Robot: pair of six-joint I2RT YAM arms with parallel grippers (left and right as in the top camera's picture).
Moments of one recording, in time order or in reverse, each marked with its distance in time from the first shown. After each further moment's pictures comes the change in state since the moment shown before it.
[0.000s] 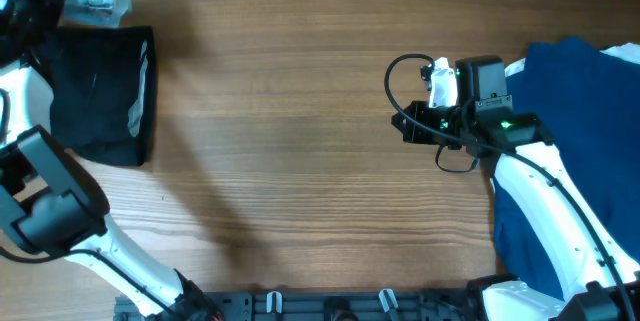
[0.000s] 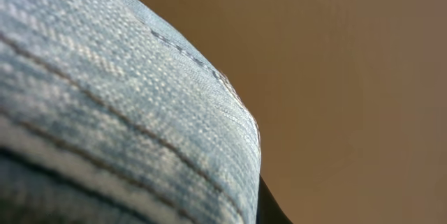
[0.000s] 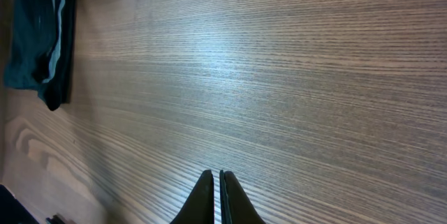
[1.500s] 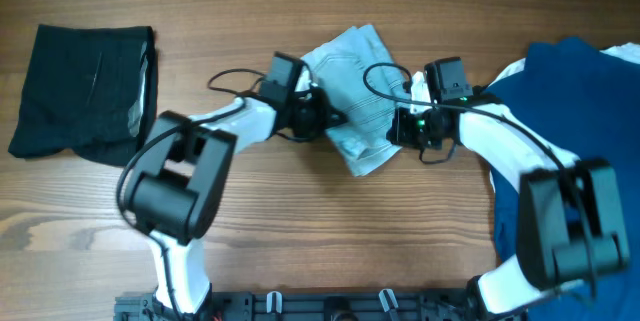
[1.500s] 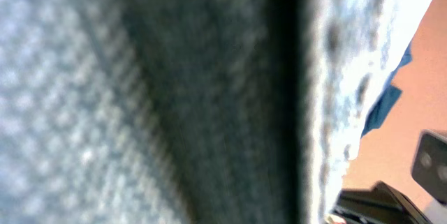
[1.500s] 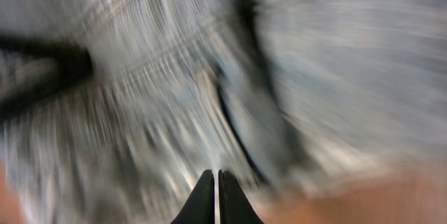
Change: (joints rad) left arm -0.921 -0.035 -0.457 -0.404 0.008 -0.127; right arm 0.000 0.342 0.005 0.046 0.043 -0.031
